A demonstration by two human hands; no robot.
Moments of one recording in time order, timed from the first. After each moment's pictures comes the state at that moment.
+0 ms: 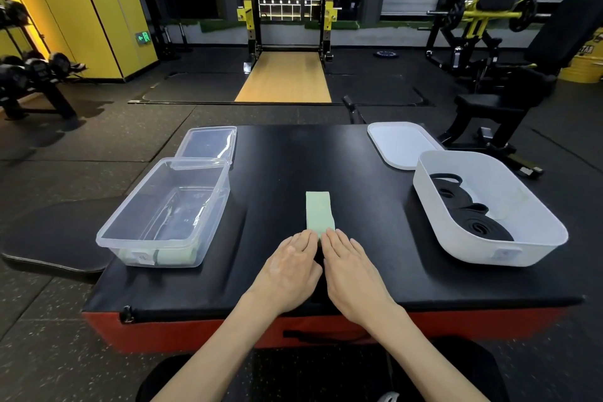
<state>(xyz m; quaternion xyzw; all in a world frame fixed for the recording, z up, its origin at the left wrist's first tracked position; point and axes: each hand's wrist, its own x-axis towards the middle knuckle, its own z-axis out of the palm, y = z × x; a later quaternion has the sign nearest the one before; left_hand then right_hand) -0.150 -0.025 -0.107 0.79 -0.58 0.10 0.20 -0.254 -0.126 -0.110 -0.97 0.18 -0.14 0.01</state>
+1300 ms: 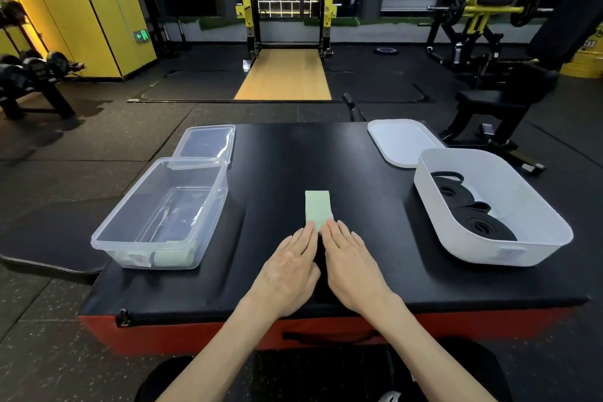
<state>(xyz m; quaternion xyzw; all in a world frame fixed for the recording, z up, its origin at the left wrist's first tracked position) -0.147 -0.026 -0.120 0.80 -0.57 0.14 0.13 -0.243 -0.141 -0.108 -0.98 0.16 -0.09 0.07</state>
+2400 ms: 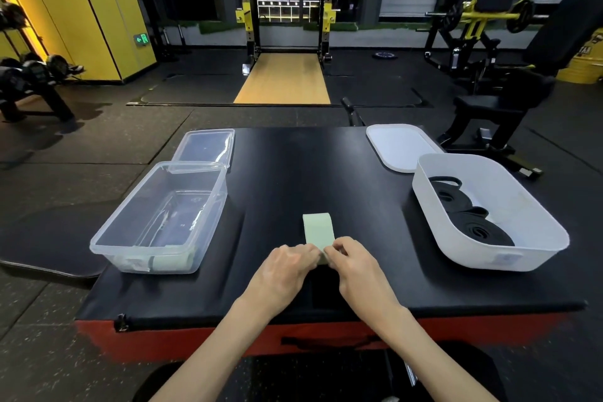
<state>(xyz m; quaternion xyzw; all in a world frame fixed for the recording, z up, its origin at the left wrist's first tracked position) -0.137 -0.022 -0.103 0.72 -0.62 0.08 0.30 -0.256 -0.149 -0.118 -0.95 0.12 -0.26 0.13</state>
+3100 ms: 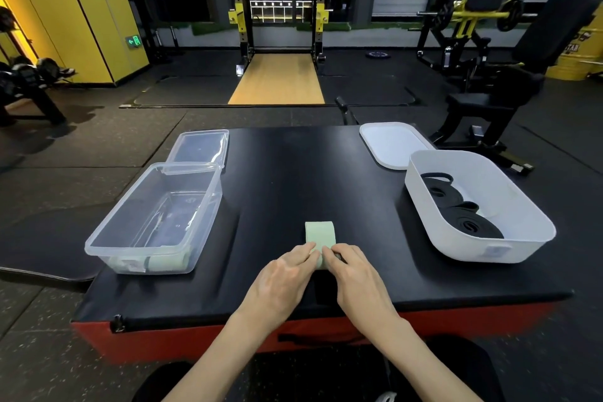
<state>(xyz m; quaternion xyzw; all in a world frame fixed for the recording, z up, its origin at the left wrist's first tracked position) -0.151 -0.013 -0.121 0.74 -0.61 0.10 0.28 -0.274 -0.133 -0.119 -0.95 0.14 -0.27 0.12</state>
